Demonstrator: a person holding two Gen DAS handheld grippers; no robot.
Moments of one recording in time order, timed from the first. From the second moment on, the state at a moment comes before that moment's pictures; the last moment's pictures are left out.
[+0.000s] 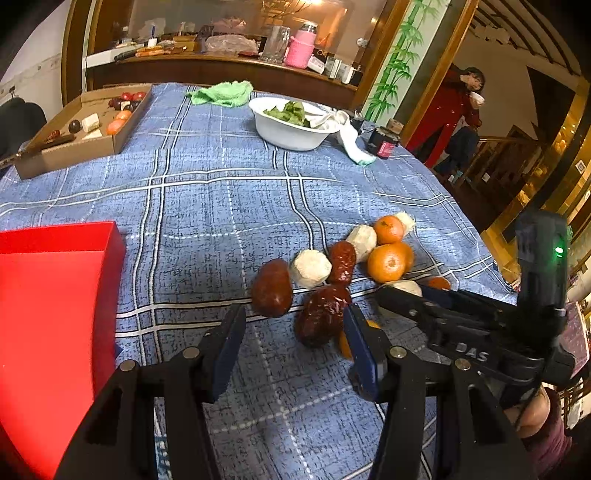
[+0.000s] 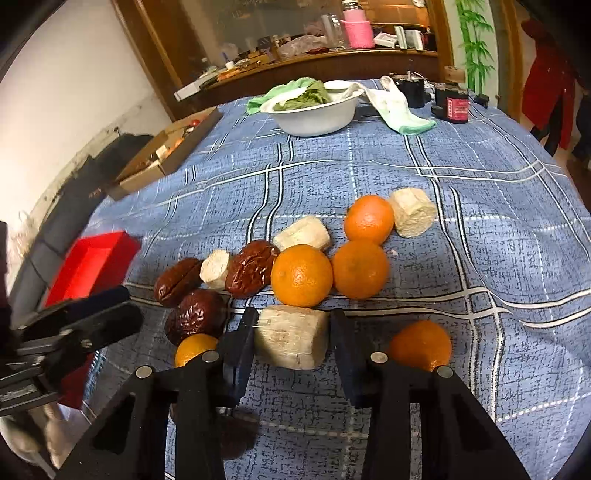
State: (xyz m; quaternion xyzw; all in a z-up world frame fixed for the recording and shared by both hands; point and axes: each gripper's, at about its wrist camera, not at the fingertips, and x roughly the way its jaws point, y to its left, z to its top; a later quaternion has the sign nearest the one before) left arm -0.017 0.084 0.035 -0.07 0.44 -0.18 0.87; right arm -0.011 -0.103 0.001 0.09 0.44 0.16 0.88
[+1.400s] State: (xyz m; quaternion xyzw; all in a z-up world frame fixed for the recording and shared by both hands) left arm -0.036 0.134 0.054 -0.11 0.39 -0.16 0.90; right arm -0.030 -0.107 0.024 0.11 0.41 0.17 0.89
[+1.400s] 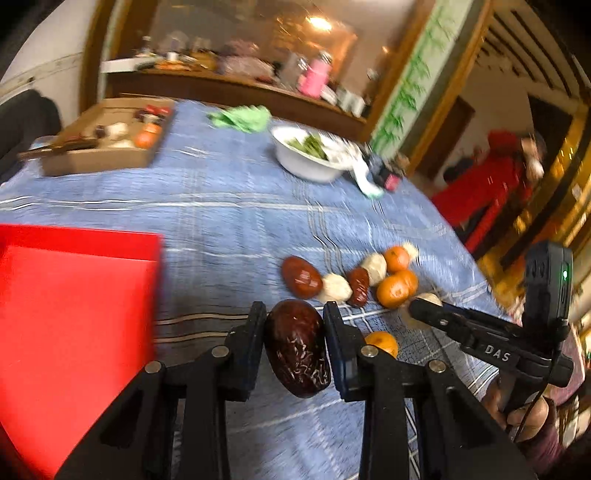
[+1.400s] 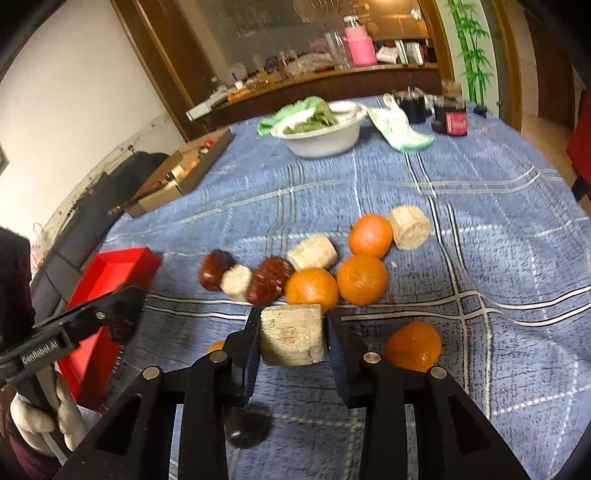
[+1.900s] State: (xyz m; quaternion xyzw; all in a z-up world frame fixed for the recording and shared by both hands) left arm -0.086 0.283 0.045 -0.19 0.37 -0.02 0.91; right arm -0.071 0.063 0.061 0.02 0.42 0.32 0.85
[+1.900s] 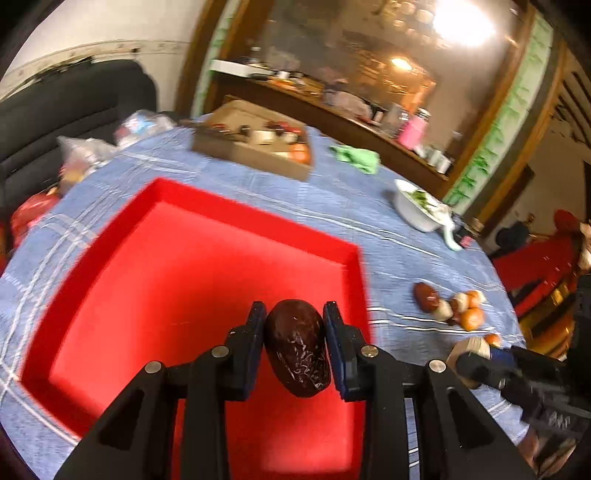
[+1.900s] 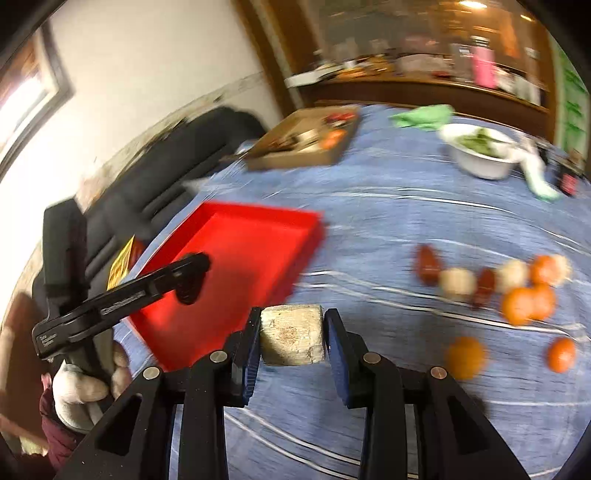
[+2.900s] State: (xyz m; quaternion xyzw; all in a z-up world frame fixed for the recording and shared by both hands) left arm -0.107 0.290 0.090 -0.23 0.31 0.00 0.92; right arm -0.103 0.100 0.058 -0.04 0.38 0.33 0.86
